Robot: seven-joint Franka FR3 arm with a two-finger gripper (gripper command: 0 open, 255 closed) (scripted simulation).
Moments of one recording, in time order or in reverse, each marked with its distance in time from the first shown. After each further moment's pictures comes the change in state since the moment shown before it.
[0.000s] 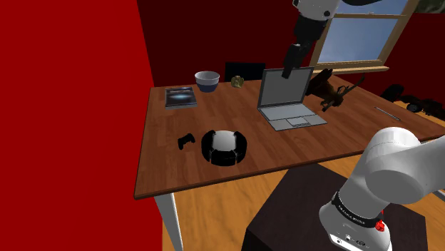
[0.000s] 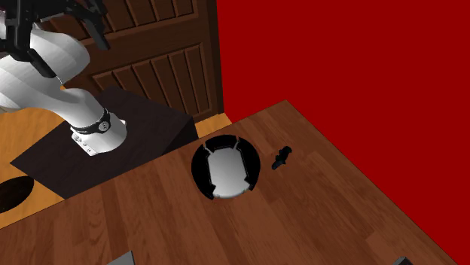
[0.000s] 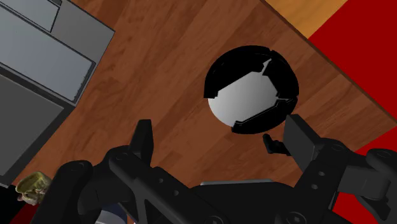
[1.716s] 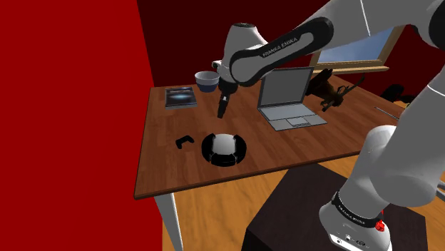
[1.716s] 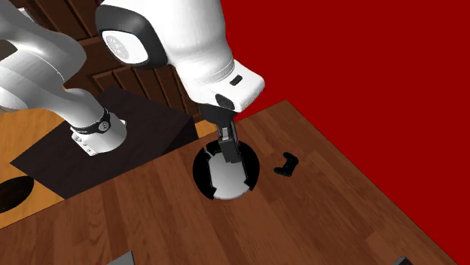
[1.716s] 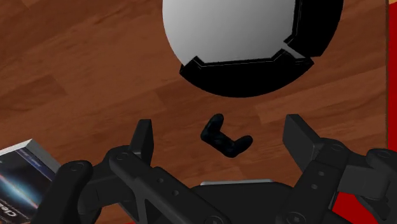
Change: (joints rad) arm 0.186 0.716 -0.086 0.049 0.090 0.716 -0.411
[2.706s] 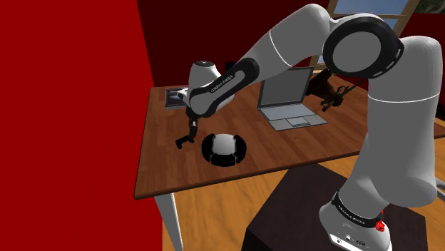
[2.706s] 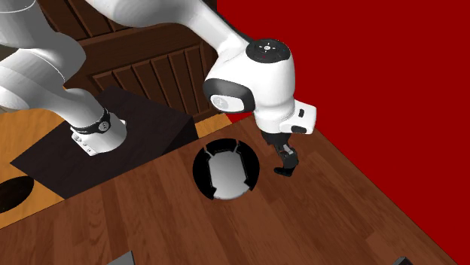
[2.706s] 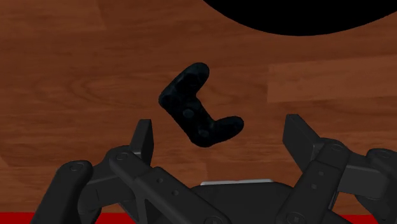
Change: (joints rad) arm 0.031 0.485 0.084 0.312 0.109 0.187 -0.258
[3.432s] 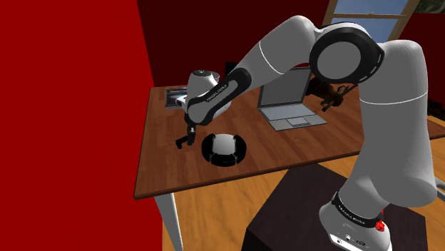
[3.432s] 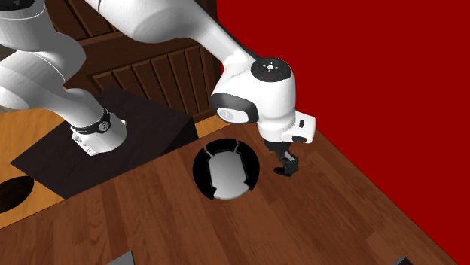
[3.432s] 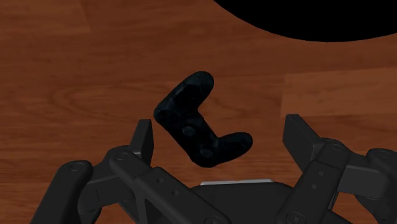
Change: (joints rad) arm -0.003 0.085 0.007 0.033 0.007 0.053 -0.009
